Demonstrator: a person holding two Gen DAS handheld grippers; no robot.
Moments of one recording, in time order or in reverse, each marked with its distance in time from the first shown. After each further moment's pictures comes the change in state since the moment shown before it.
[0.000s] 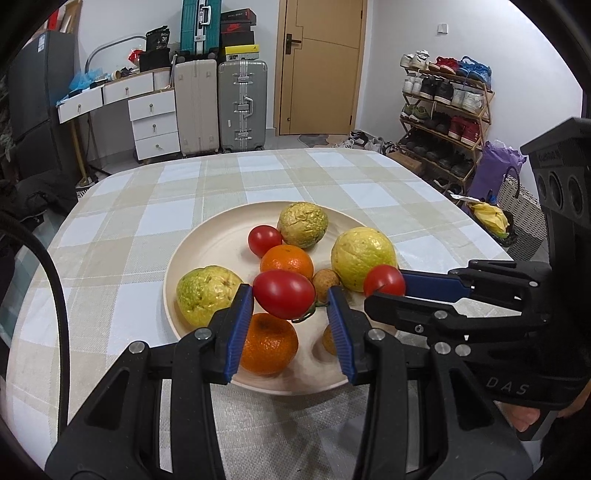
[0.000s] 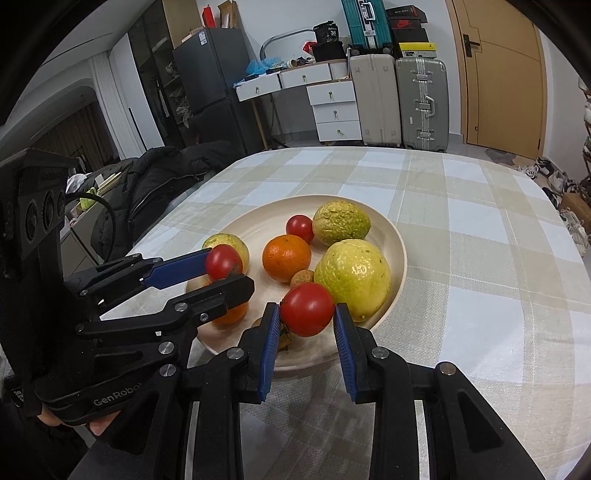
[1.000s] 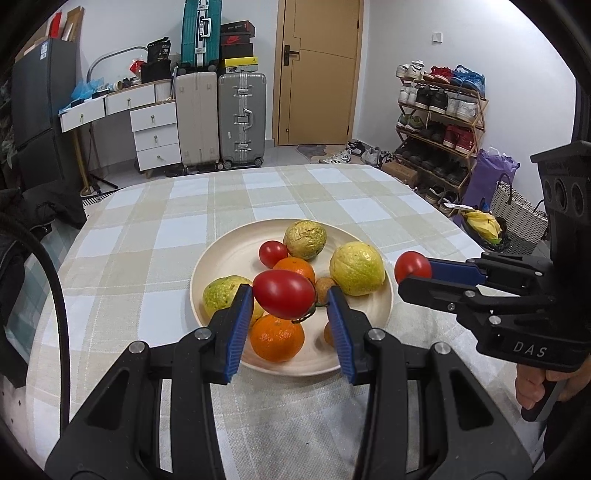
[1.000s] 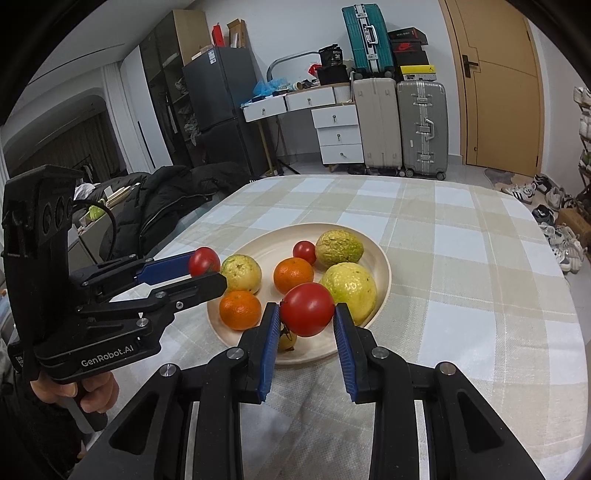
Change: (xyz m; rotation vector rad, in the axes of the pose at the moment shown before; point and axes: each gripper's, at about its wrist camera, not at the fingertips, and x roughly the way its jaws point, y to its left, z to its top) left arm -0.049 0.005 0.003 0.009 -0.040 -0.006; right arm -0.042 0.001 -0.002 -0.014 -0.089 0.012
